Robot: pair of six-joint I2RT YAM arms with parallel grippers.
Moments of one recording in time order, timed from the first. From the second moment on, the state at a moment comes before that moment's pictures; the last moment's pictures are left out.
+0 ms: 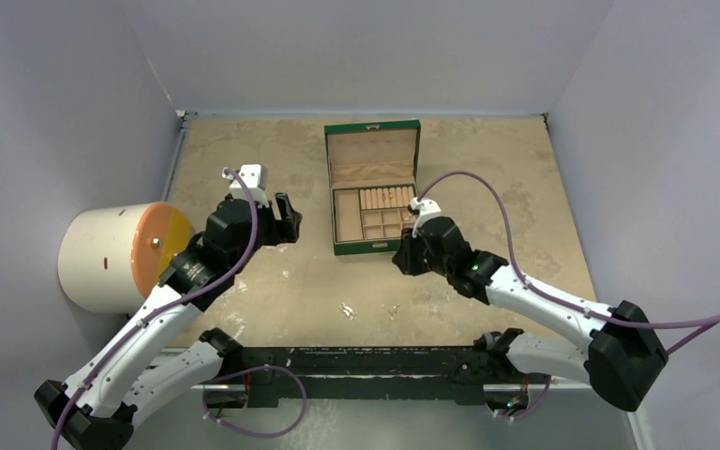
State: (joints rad) left arm -0.58 0.81 0.85 -0.45 -0.29 -0.41; right arm 0.73 1.12 0.65 -0.15 0.06 0.45
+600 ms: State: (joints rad) left arm -0.58 0.81 0.85 -0.45 -0.29 -0.41; right arm 0.85 1.18 0.49 -0.19 0.05 0.63
